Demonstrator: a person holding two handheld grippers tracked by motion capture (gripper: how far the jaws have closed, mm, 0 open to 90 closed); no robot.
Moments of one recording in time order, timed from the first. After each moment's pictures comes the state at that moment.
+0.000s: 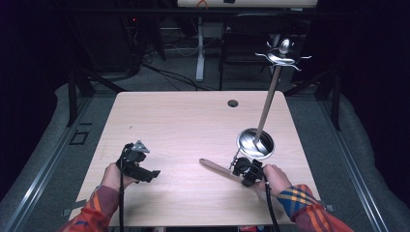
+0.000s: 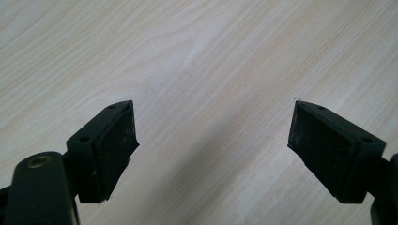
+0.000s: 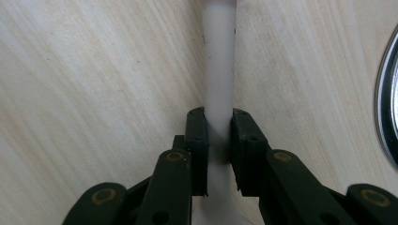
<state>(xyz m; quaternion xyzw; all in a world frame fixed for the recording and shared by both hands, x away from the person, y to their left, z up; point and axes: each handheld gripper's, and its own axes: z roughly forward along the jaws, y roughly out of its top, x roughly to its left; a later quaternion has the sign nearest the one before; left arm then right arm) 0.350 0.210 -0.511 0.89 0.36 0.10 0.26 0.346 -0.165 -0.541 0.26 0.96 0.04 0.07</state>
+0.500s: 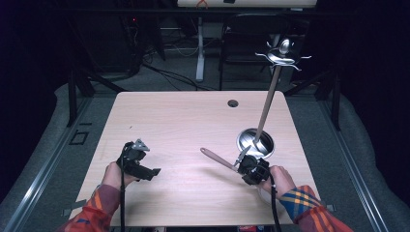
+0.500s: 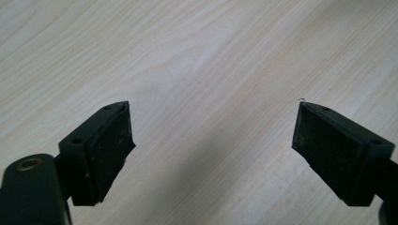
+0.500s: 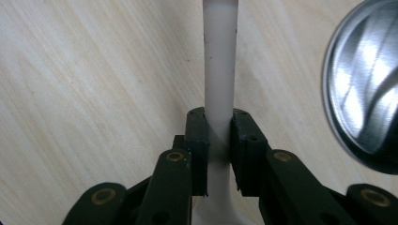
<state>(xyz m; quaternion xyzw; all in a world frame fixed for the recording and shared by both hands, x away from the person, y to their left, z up) 0.355 0.211 -0.512 0.88 0.37 0.10 0.27 0.332 -0.178 -0.517 0.28 0.95 0.12 0.12</state>
